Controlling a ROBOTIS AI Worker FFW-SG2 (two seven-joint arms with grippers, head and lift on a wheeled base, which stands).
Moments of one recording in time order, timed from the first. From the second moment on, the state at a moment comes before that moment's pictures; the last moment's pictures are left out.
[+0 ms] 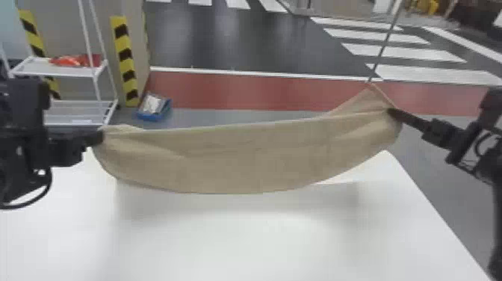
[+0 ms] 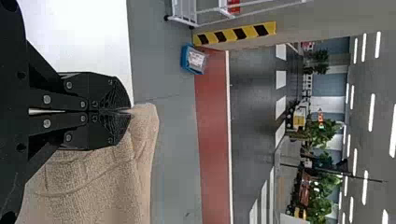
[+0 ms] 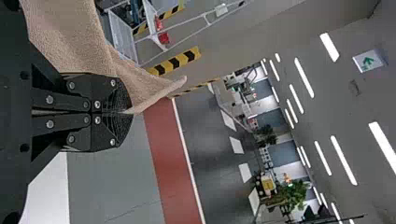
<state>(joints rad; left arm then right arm) -0.35 0.36 -0.05 -1.66 0.39 0.85 -0.07 -0.70 -0.34 -0.61 -1.01 0.06 0.57 0.94</state>
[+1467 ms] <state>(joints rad) 0.07 0.33 0.03 -1.83 0.42 0.56 -0.14 -0.08 -0.36 -0.68 -1.24 -0.25 0.25 1.06</state>
